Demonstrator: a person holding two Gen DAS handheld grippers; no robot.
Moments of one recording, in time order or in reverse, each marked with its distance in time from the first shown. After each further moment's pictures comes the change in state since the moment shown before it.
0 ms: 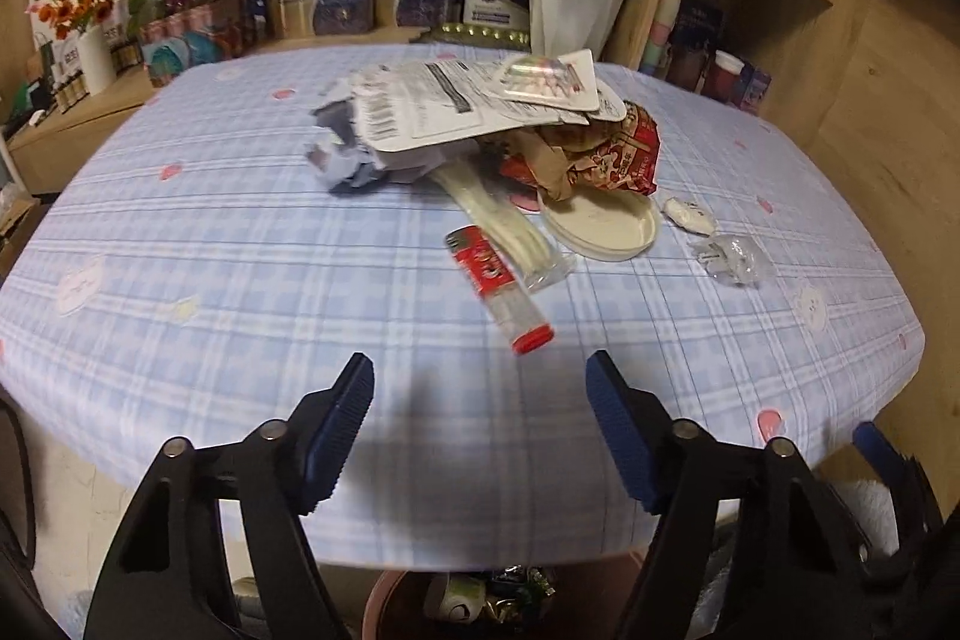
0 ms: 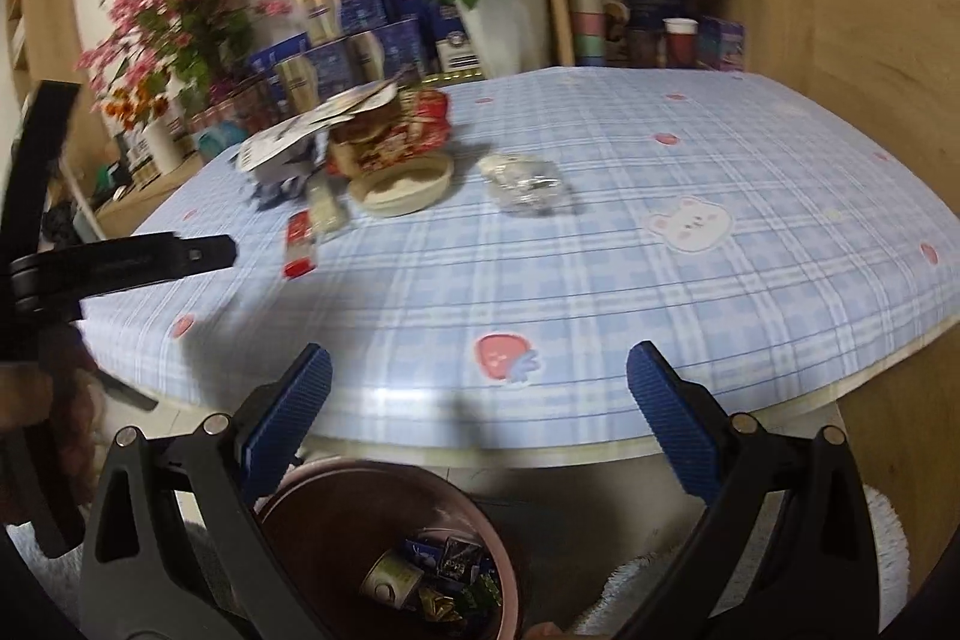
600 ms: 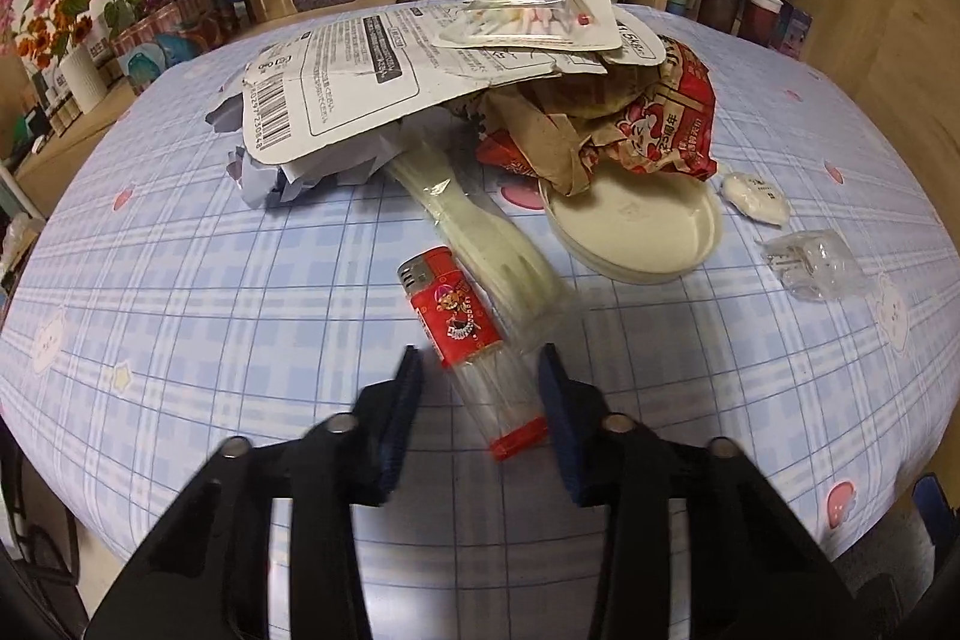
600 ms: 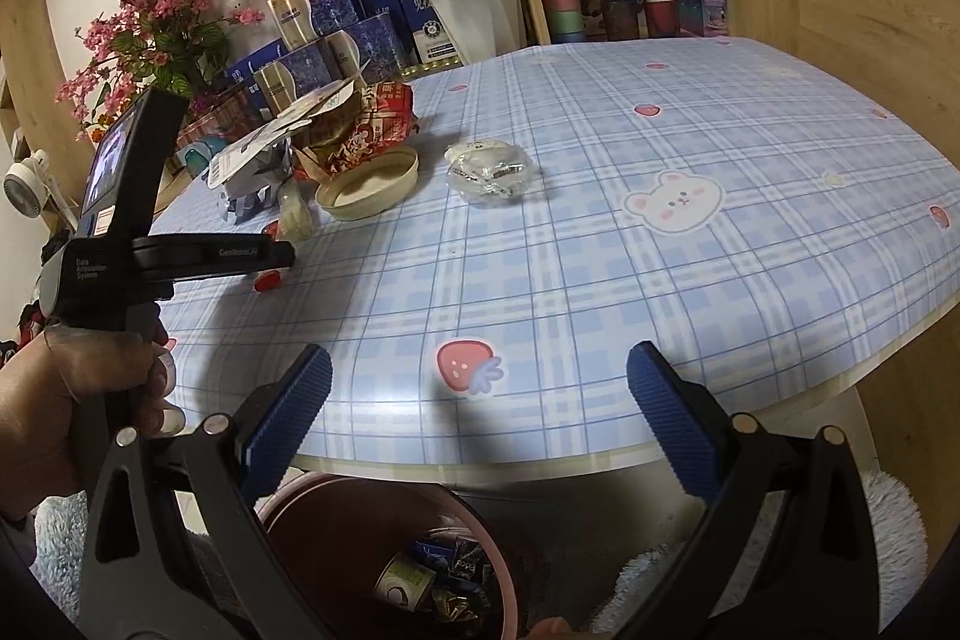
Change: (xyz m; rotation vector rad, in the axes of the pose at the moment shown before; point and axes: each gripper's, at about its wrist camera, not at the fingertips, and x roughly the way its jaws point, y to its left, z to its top) left arm 0.069 -0.019 0.026 0.071 0.087 0.102; right arm 0.015 -0.019 0.002 0.065 0.033 0.015
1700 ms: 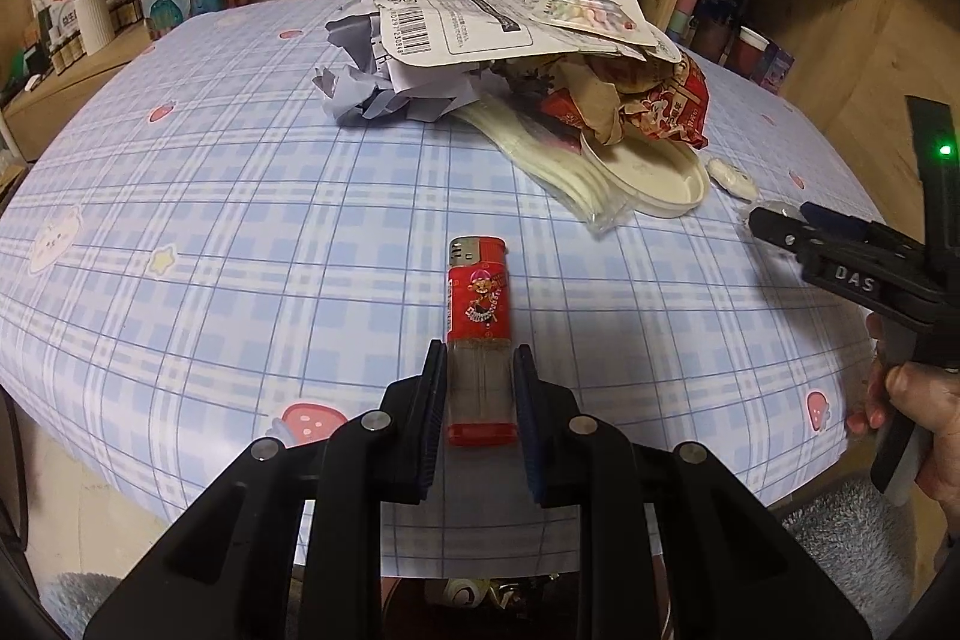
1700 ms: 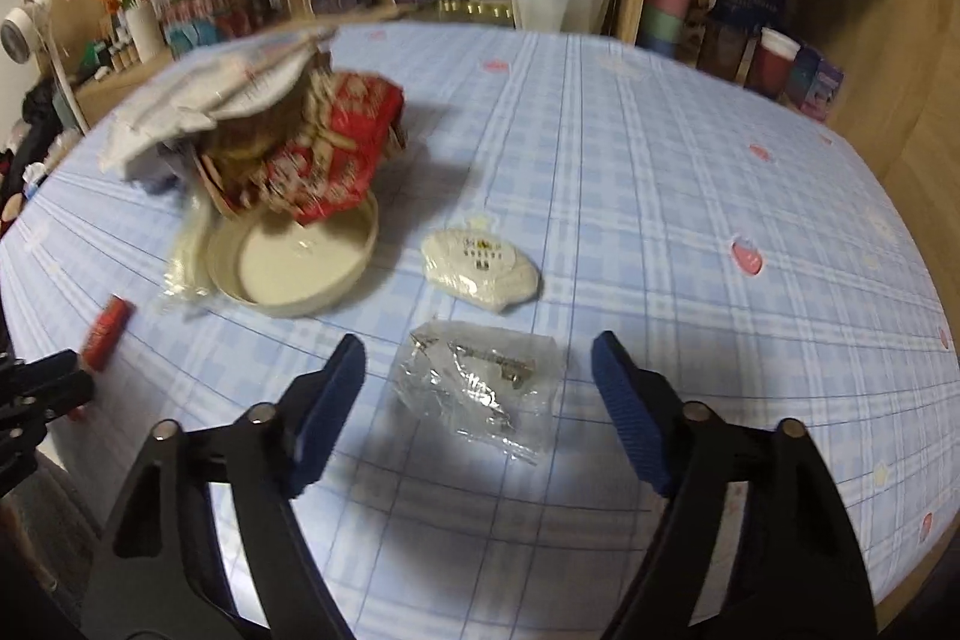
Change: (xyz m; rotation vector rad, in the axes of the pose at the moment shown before) left arm -0.035 0.045 -0.051 -0.115 -0.022 -0.112; right arm 0.132 0.016 0.112 -0.320 0.203 -0.063
